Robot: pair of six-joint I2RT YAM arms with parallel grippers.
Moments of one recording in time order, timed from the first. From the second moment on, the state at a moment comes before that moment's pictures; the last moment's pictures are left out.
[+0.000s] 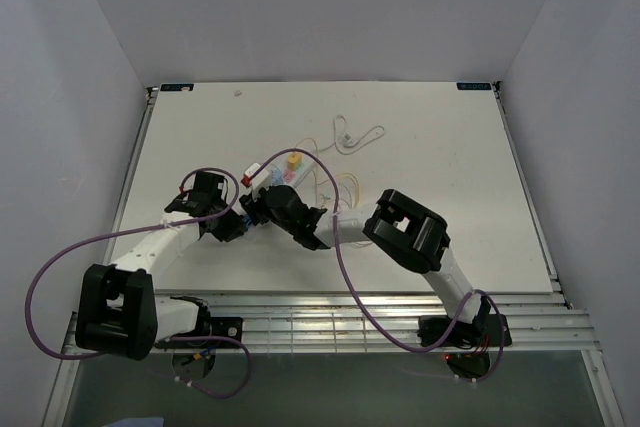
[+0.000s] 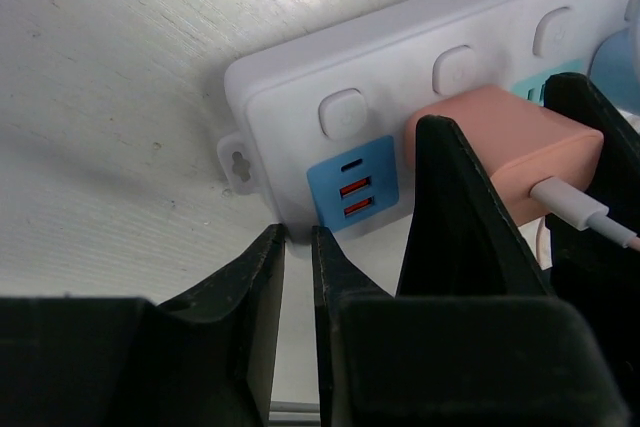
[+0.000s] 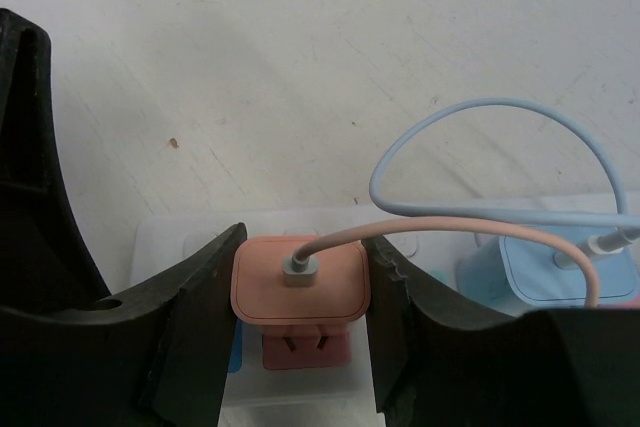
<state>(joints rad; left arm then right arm) -0.20 1.22 0.64 -0.51 0.03 -0.95 1.12 2.20 1.28 0.64 0.20 0.03</state>
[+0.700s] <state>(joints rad) -0.21 1.22 0.69 -0.55 0.06 -0.95 1.12 2.12 1.24 0.49 0.20 0.08</state>
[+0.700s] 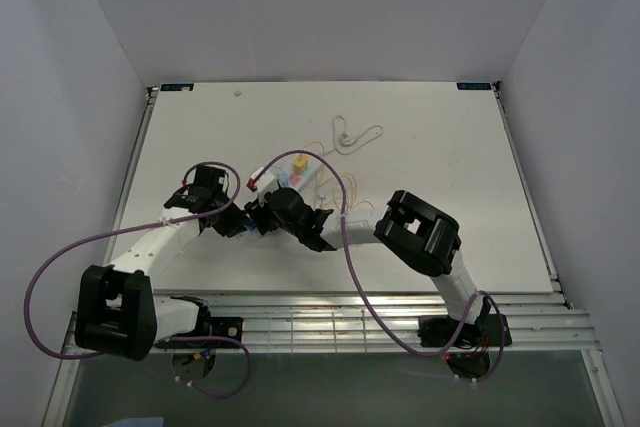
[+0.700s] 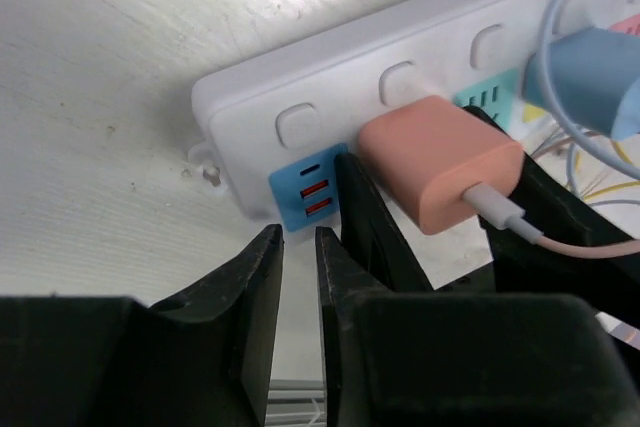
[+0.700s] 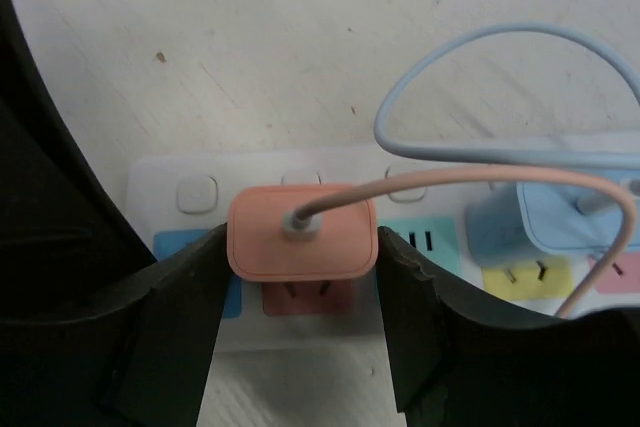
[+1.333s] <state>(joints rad) -0.21 0.96 0.93 -0.75 -0.01 -0.93 1.15 1.71 1.13 -0.03 0.29 0.14</state>
